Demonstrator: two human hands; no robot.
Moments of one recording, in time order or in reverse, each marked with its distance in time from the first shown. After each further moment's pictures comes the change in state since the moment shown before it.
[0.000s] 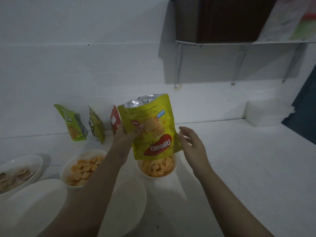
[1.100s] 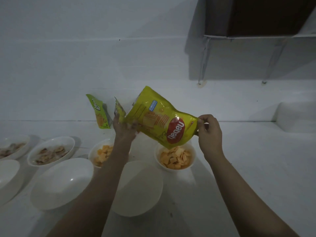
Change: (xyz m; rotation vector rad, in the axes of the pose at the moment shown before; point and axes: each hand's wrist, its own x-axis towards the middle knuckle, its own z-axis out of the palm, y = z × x) left_hand -0.031 0.004 -0.042 0.056 0.446 -0.003; right_hand 0.027 -0.007 0.022 -0.034 0.123 -0.183
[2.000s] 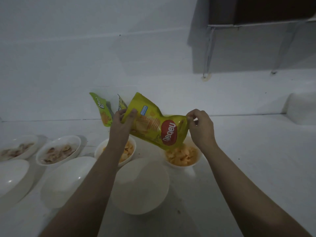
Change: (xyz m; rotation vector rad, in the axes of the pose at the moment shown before) left_hand 0.019 0.017 -0.019 0.407 0.063 0.054; right_hand 0.006 -0.004 0.029 -0.247 -0.150 -0.101
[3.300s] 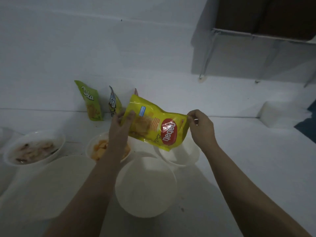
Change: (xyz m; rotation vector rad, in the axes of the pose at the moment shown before) left_hand 0.009 -0.028 -0.015 -0.265 -0.067 -0.141; right_hand -0.009 -0.026 0.013 -0.153 -0.015 0.075
